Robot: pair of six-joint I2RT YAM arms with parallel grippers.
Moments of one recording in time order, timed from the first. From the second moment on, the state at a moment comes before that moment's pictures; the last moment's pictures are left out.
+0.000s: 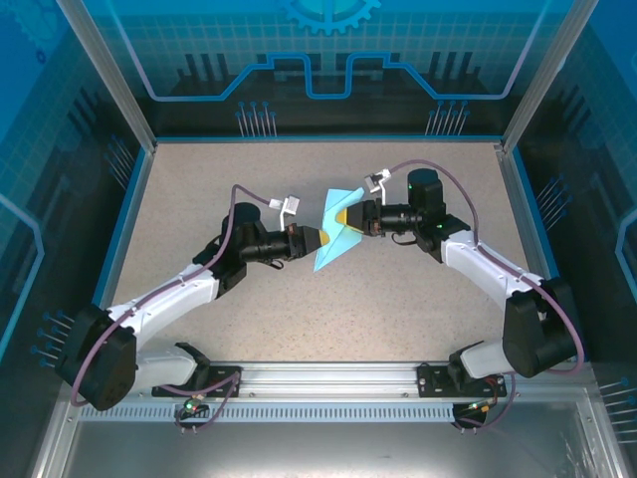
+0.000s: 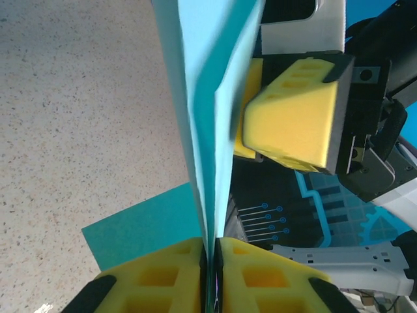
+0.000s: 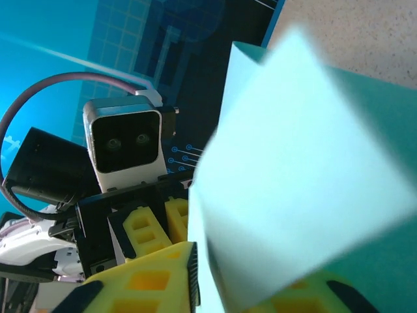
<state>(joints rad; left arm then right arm) -0.51 1.24 0.71 0.25 0.69 -0.97 0.36 1.41 0.93 0.08 -1.00 0.83</state>
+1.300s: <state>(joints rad) -1.10 1.84 1.29 -0.87 -0.81 -0.23 0.15 1.36 0.93 -0.34 -0.80 0.50</state>
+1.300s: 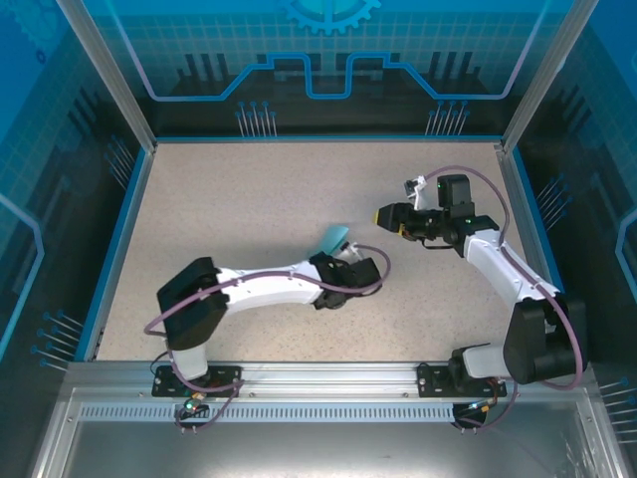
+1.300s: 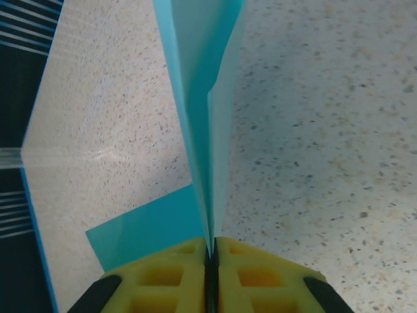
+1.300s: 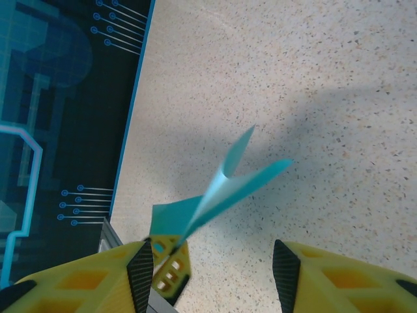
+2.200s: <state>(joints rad) -1.20 2.00 1.27 -0.73 -0.74 -0.19 0.20 1.60 0.90 -0.22 -0.87 0.51</state>
